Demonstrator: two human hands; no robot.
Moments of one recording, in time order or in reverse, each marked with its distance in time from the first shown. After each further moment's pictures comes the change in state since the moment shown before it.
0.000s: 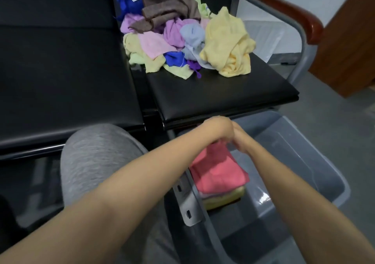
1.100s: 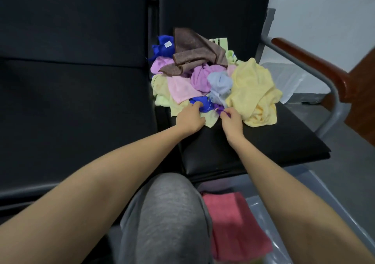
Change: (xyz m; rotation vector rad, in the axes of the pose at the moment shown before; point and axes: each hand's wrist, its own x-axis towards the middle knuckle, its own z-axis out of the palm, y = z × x) left_hand 0.047 -0.175 -0.066 -0.632 0.649 -0.186; right_hand 0.113 -0.122 0.005 0.087 0.514 -0.248
